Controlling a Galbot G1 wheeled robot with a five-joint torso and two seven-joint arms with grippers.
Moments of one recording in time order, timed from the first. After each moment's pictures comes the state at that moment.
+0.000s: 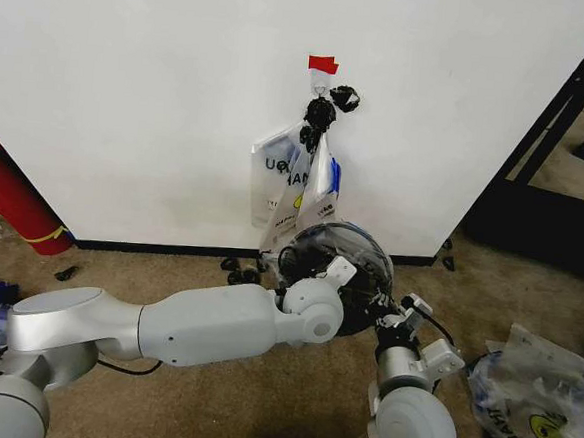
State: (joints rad) left arm 0.10 -1.21 0.93 -1.69 -1.39 0.69 -1.04; right arm -1.44 1.49 0.30 2.21 0.68 -0.17 0.52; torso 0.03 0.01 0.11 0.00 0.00
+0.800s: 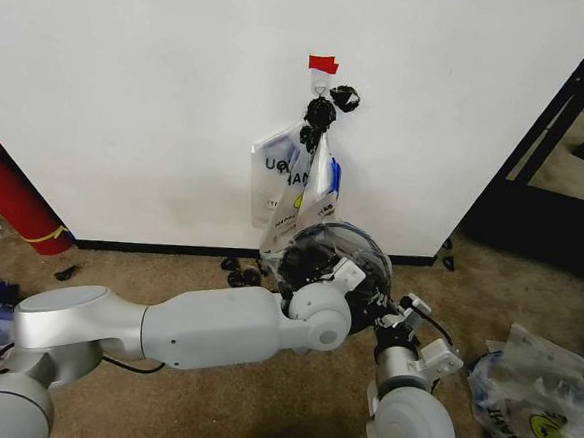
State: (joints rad) left arm 0.09 -1.25 0.94 -1.70 -1.38 0.71 -1.08; right arm -1.44 1.49 0.30 2.21 0.68 -0.17 0.52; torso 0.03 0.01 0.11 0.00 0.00
